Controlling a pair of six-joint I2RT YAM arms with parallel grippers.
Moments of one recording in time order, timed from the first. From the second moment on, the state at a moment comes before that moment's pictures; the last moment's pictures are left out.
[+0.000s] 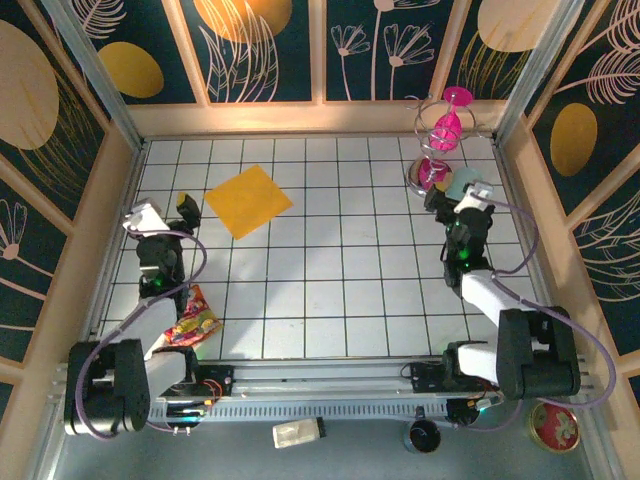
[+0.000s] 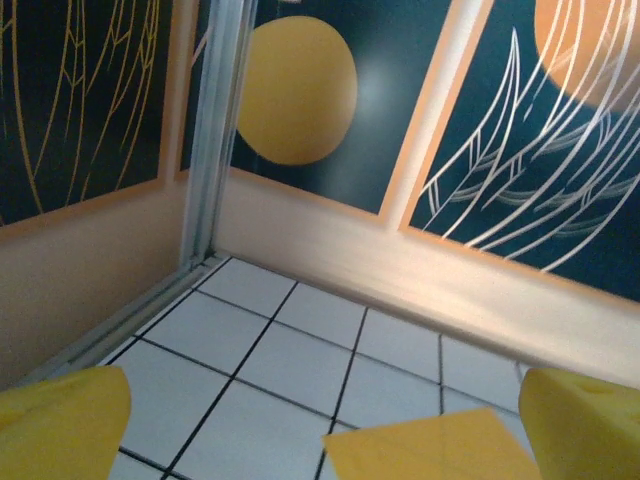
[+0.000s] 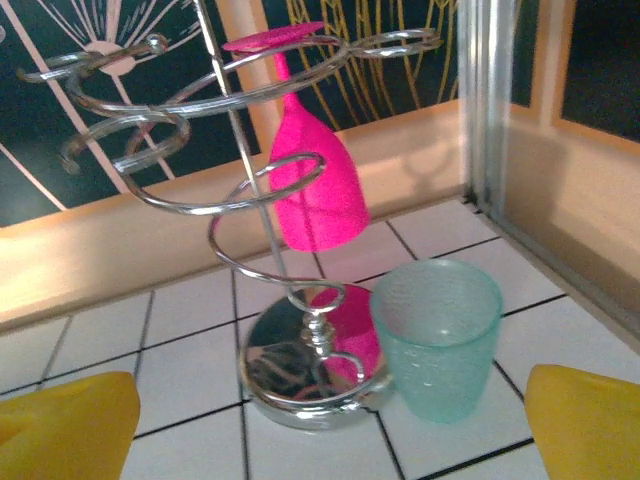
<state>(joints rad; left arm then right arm) 0.04 1.09 0.31 0.82 -0.21 -0.31 0.09 1.23 0.48 0.61 0.25 0.25</state>
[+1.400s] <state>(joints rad) -0.05 2.01 1.21 -0.02 0.25 -0.80 0.34 1.67 0.86 0.09 -0.04 0.76</state>
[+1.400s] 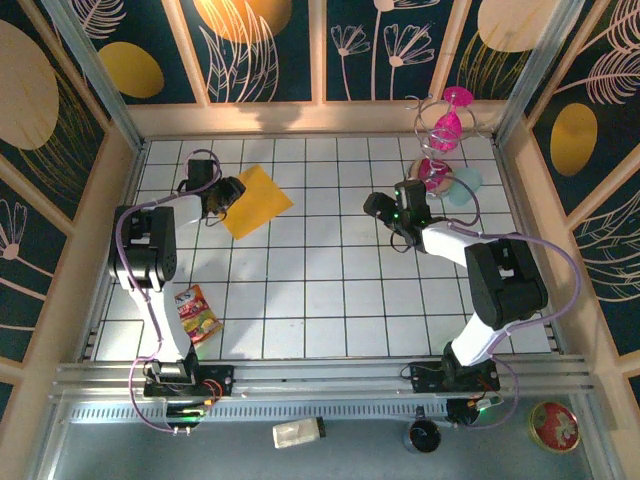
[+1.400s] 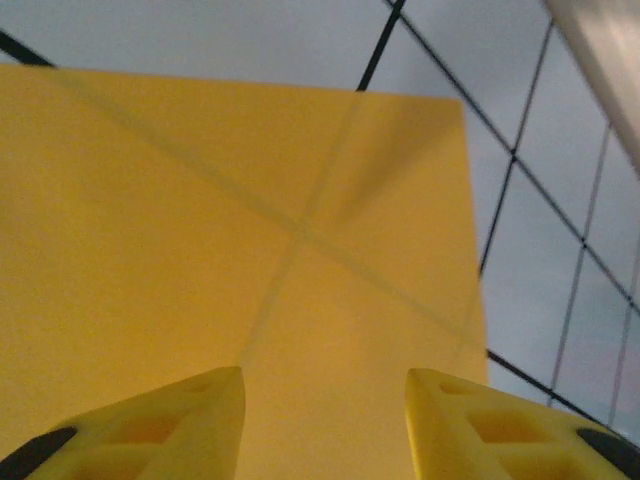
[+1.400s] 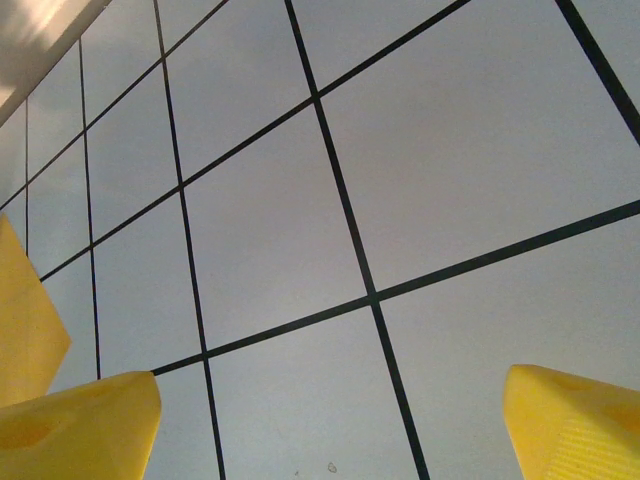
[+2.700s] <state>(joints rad) -0.60 1.82 0.96 -0.10 0.33 -0.70 0.35 1.53 0.81 -0.03 -0.15 0.78</state>
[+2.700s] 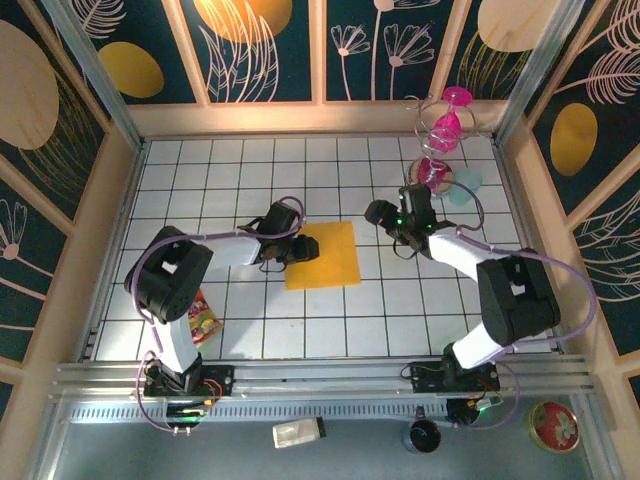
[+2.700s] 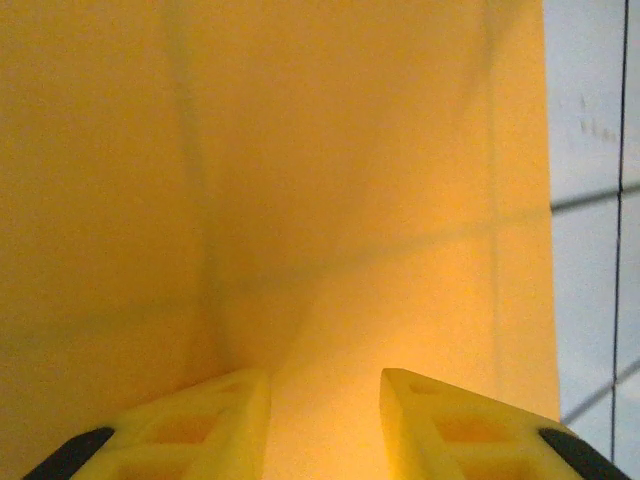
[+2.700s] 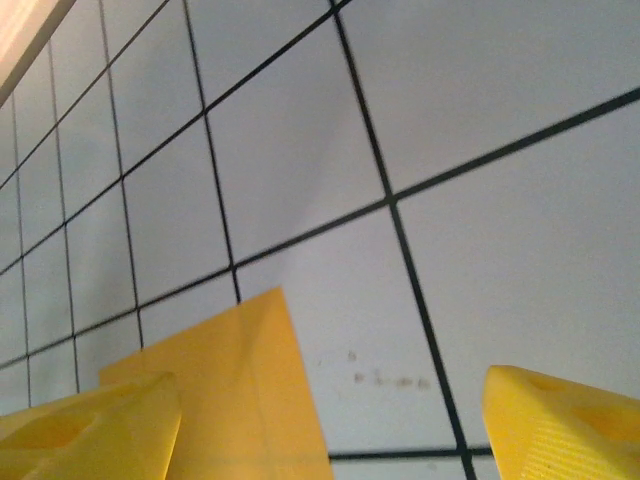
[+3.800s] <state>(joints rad) -0.59 1.74 0.84 -0.01 0.21 -1.00 0.53 1.75 0.94 -0.15 -0.31 0.78</state>
